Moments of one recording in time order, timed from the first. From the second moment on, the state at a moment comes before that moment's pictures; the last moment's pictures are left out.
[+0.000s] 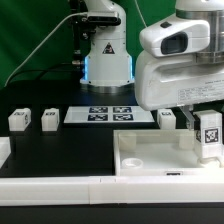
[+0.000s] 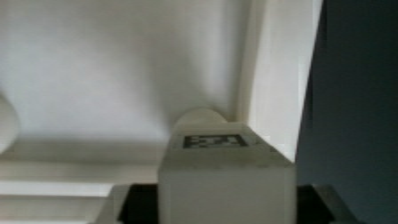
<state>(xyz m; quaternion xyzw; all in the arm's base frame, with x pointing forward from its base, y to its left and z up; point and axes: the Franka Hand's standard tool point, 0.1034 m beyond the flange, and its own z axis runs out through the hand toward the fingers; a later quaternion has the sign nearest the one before) 0.615 0.116 0.084 -1.00 0.01 0.06 0.05</state>
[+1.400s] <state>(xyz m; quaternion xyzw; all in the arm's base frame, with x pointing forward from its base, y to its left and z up) 0.615 0.127 0.084 -0.91 0.42 0.07 0.04</state>
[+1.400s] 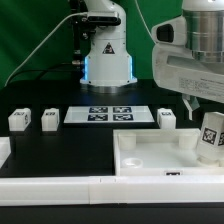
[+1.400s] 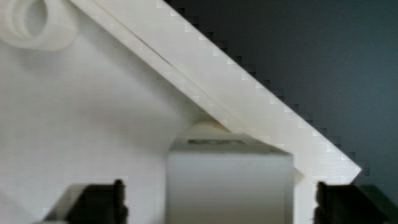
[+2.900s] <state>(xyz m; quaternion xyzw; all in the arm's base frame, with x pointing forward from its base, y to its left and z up) 0.612 0.125 0.081 -0.98 -0.20 0.05 0.07</state>
